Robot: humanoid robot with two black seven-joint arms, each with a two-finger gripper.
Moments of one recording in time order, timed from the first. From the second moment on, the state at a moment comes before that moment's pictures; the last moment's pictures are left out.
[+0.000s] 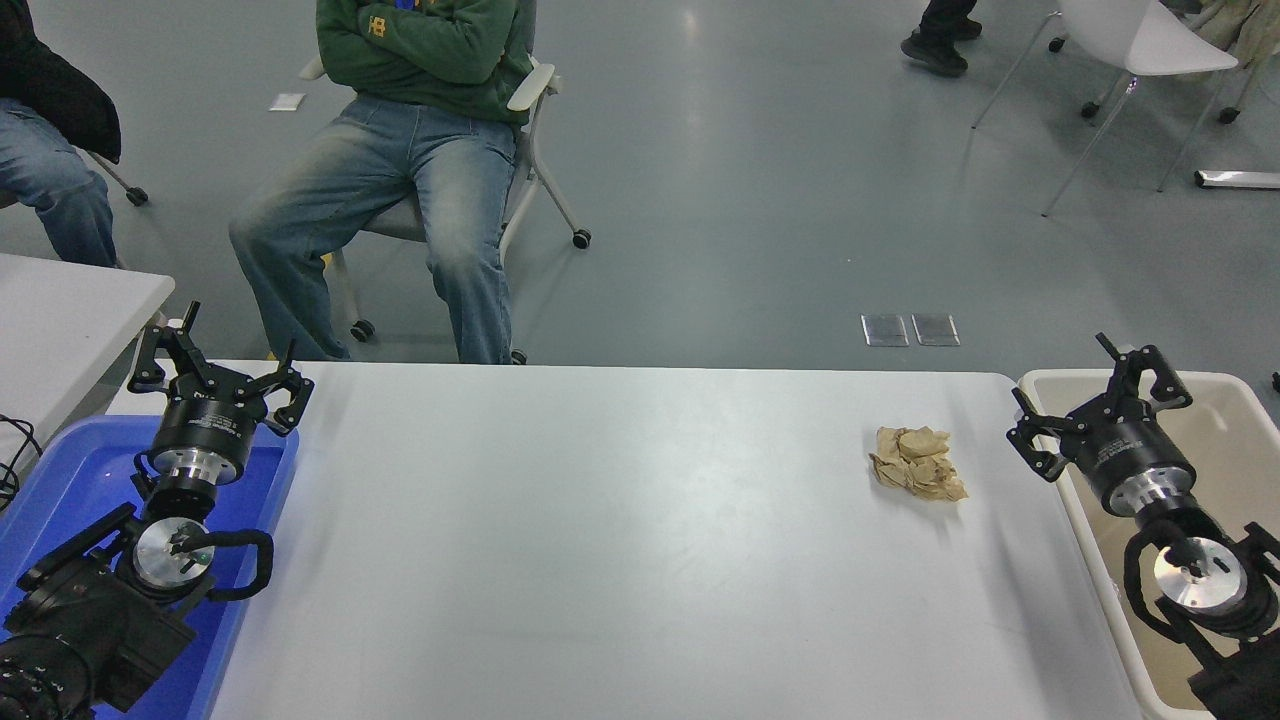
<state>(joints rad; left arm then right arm) -0.55 0.37 -0.85 -0.44 -0.20 -0.59 -0.50 0.41 -0.40 1.11 0.77 -0.08 0.25 0.23</state>
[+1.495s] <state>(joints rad) -0.55 0.37 -0.85 -0.44 -0.20 -0.59 -0.50 0.70 -0.52 0.40 0.92 -1.02 -0.08 0.26</state>
